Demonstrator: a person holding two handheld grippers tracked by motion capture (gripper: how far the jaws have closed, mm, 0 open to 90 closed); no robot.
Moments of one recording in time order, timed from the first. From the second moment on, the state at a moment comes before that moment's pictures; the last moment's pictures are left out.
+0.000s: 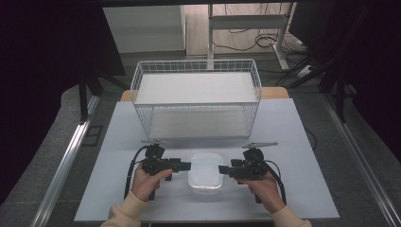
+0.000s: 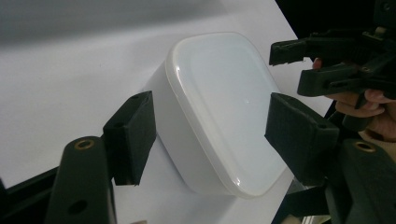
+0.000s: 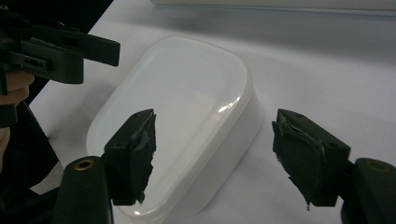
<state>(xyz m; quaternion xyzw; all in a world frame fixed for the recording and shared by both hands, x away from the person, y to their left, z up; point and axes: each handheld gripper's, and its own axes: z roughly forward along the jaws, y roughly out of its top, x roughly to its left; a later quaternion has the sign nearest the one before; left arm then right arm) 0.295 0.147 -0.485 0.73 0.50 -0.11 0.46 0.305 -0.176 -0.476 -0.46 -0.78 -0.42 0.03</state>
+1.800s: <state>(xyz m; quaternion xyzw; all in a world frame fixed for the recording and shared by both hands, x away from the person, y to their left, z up) 0.270 0.142 -0.468 0.72 0.47 -0.10 0.49 0.285 -0.193 -0.465 -0.46 -0.73 -0.50 0.10</state>
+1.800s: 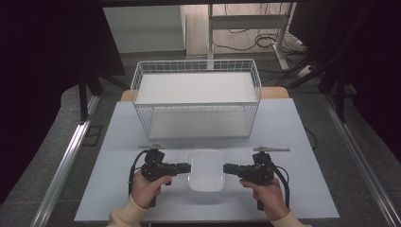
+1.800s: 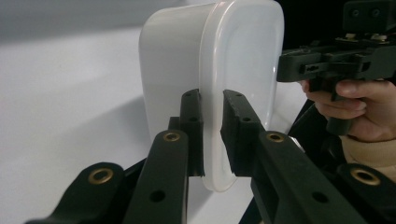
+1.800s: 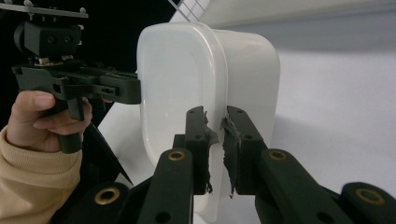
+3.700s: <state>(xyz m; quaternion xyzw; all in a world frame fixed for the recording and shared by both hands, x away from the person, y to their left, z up) 0.310 0.153 -0.346 0.74 0.39 0.00 0.54 0.330 -0.185 -0.342 -0.35 -0.75 -0.56 -0.01</state>
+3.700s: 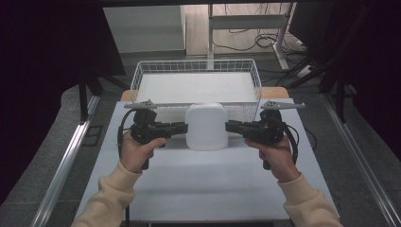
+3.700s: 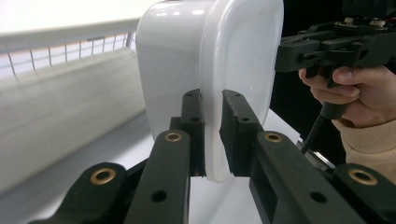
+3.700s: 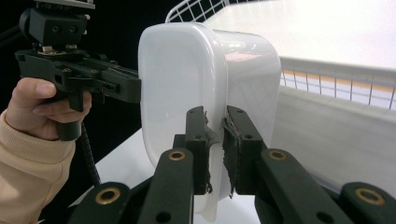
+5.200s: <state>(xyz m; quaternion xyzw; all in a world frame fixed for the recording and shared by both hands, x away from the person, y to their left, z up) 0.423 0.173 -0.278 0.73 0.41 -0.02 0.54 0.444 -0.164 -0.269 -0.36 -0.75 -0.56 0.01</state>
